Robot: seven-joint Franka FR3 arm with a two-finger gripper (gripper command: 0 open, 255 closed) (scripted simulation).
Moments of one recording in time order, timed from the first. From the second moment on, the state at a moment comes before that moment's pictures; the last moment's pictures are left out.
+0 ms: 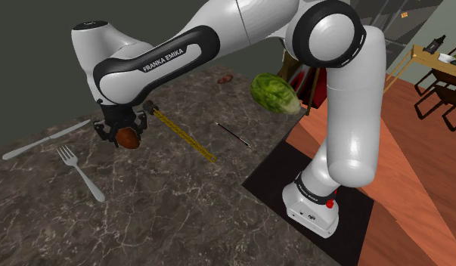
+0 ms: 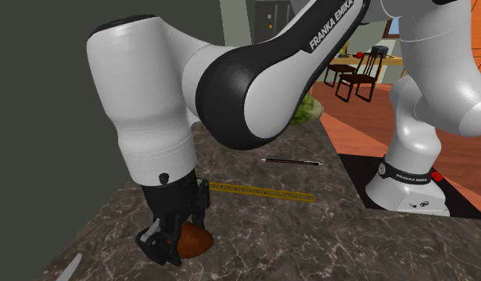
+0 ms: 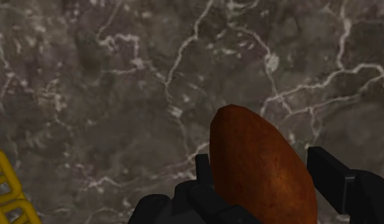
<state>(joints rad) 0.24 0.52 0.42 -1.66 -0.17 2.09 0.97</state>
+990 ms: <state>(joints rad) 0.23 0.46 0.43 -1.58 -0.14 1.95 0.96</state>
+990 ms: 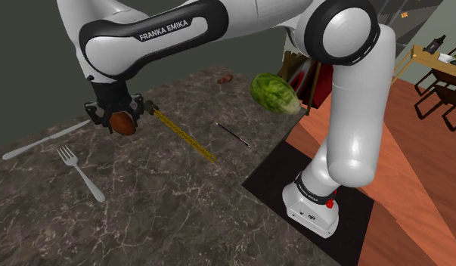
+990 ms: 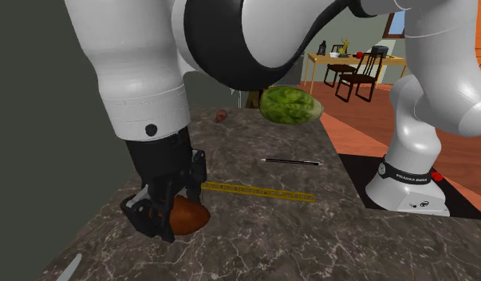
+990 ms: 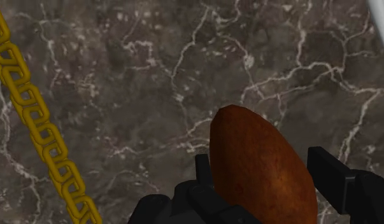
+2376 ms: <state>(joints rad) 0.24 0.41 0.45 -1.36 -0.12 1.69 0.95</state>
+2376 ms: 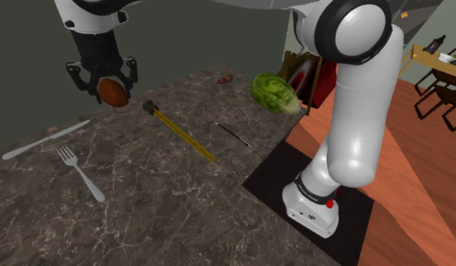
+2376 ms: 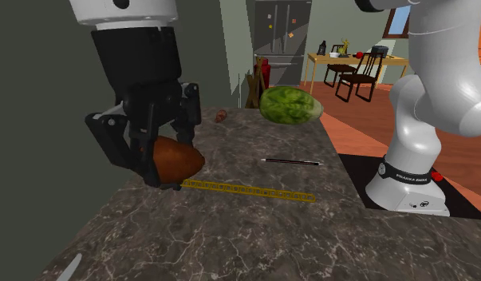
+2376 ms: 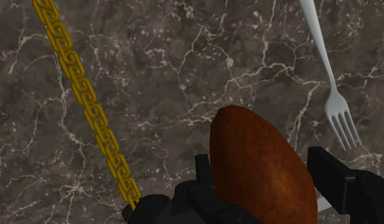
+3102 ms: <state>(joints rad) 0.23 0.38 0.45 -1.27 -0.11 1.58 0.93</state>
